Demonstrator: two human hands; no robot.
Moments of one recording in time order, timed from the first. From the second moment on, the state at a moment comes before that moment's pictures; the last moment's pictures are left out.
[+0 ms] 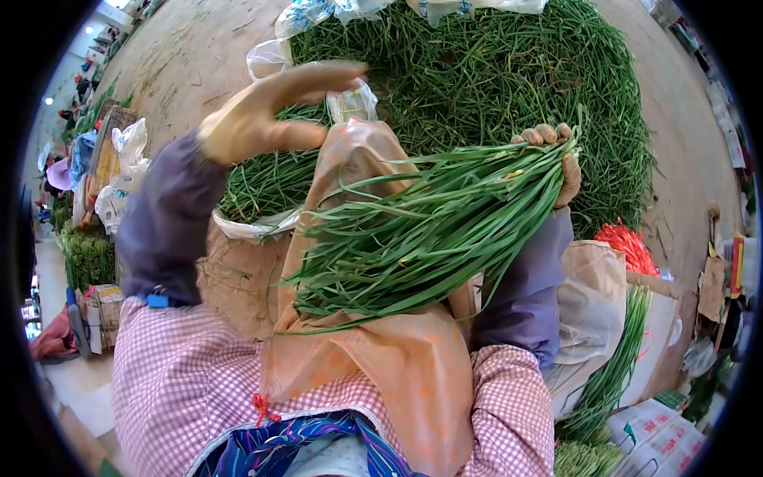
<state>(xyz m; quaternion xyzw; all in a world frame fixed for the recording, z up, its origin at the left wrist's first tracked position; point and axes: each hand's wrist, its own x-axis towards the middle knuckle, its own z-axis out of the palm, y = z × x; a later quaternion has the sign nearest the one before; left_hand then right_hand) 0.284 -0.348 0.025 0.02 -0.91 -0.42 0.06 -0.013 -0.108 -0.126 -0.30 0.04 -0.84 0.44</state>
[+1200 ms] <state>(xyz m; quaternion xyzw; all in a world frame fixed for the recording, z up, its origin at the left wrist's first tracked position) 0.203 -0.290 -0.100 0.53 -0.22 -0.76 -0.31 0.142 -0.138 -0.200 0.33 0.09 -0.65 0.68</state>
